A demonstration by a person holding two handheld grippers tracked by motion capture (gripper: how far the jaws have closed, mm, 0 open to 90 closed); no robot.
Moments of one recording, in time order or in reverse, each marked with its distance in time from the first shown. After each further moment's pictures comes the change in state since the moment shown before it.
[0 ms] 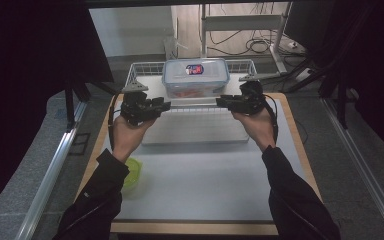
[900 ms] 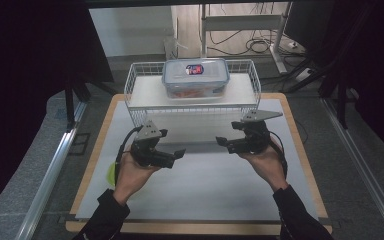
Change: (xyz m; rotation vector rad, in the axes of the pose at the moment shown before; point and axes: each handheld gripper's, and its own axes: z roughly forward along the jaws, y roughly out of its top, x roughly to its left) left arm -0.065 -0.078 -0.003 0.047 -0.094 0.140; right arm 0.038 -0.080 -0.026 0.034 -0.012 -0.121
